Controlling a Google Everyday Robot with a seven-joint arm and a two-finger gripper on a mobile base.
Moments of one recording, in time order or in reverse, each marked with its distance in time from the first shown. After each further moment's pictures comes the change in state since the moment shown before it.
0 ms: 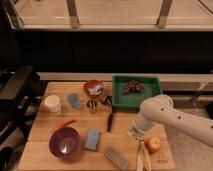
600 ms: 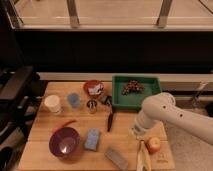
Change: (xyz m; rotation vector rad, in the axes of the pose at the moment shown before) arm 0.002 -0.004 -0.004 0.005 0.007 0.017
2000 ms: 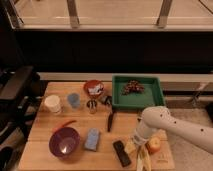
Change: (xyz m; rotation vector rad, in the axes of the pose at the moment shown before) arm 0.036 0.000 0.084 -0.193 0.068 0.048
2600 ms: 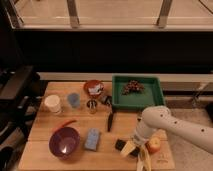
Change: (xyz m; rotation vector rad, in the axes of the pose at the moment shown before) arm 0.000 -0.002 -0.005 0.022 -0.010 -0.007
